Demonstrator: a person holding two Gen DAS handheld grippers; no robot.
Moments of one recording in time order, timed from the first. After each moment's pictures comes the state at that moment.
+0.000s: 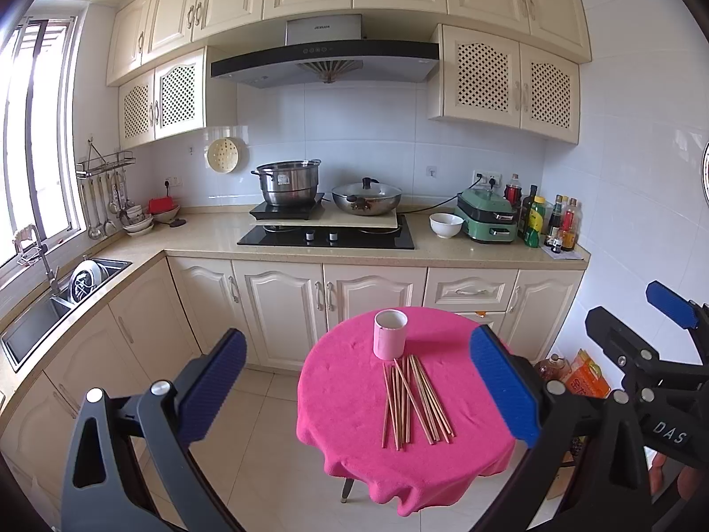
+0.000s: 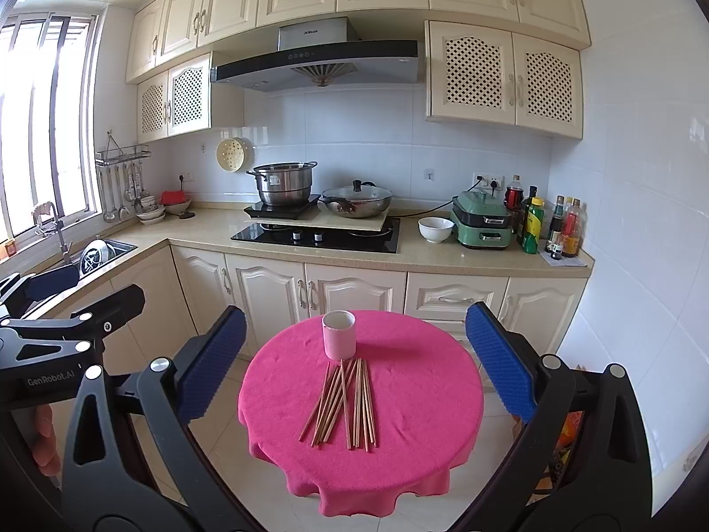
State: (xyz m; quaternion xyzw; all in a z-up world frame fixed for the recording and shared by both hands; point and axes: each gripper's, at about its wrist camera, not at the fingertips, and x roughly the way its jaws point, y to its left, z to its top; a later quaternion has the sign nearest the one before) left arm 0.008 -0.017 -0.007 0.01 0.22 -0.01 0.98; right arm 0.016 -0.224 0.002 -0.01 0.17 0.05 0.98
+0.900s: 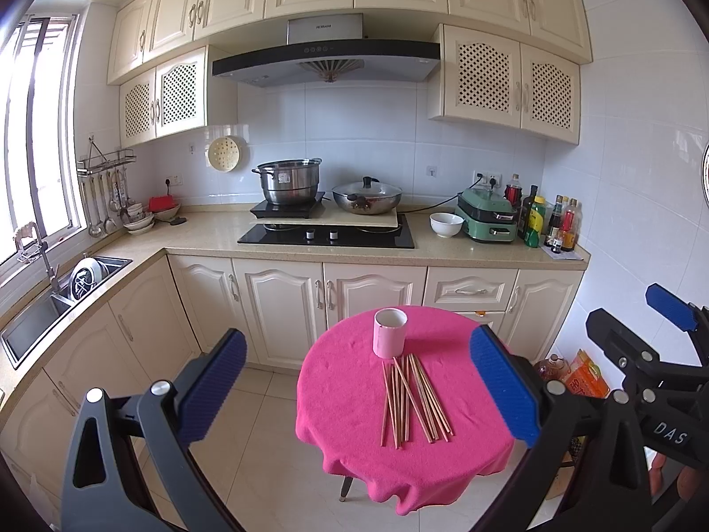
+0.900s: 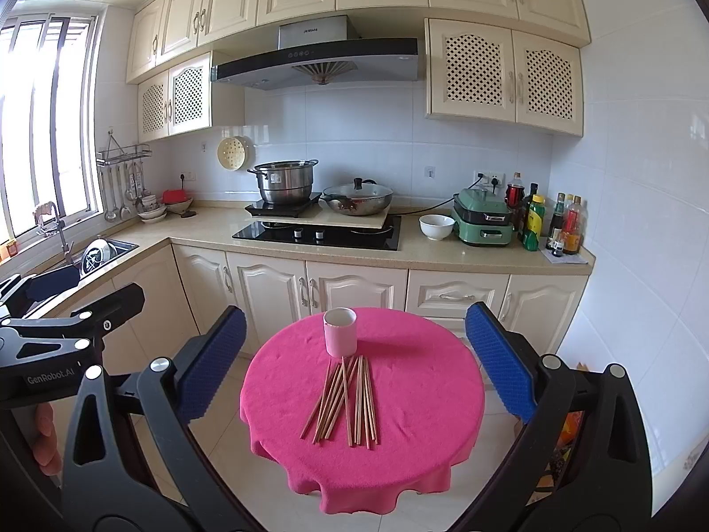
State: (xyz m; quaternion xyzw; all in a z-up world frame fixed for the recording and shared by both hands) left arm 0.006 -0.010 -0.007 0.00 0.22 -0.01 0.98; right arm 0.016 -0.225 -0.003 -0.01 0.17 0.05 0.98
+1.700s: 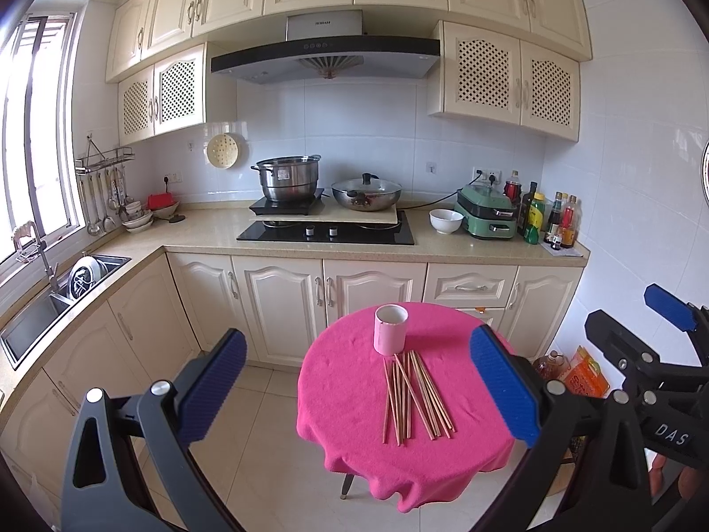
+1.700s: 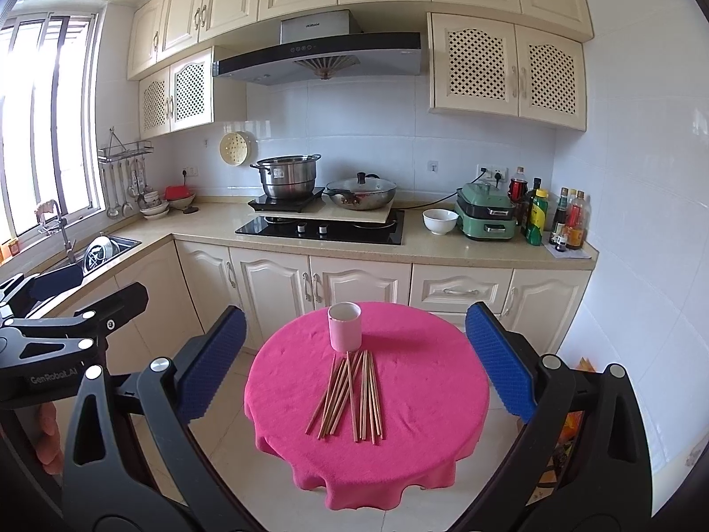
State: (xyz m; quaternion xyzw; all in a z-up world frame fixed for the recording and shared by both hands) left arm 0.009 -0.006 -0.009 0.01 0.23 -0.01 0.97; right arm 0.018 -0.220 -0.009 0.00 0.18 0.05 0.98
